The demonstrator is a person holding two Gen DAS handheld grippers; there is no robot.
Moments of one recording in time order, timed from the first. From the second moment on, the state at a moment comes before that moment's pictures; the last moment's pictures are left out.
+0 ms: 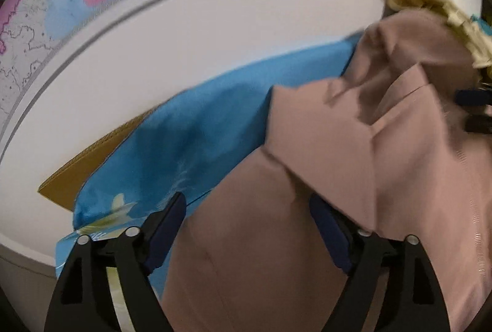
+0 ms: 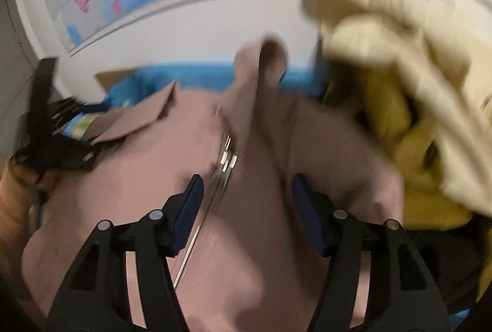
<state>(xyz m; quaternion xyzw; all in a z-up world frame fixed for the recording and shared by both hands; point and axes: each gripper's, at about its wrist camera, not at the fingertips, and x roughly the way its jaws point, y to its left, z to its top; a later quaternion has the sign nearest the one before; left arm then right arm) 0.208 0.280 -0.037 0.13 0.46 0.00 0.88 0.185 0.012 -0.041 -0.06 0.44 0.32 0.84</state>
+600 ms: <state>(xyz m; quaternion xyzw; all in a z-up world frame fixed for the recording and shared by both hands) 0.109 0.279 0.027 0.10 0.39 0.01 0.92 0.199 -0.009 -0.039 -0.07 0.43 0.27 0.86</state>
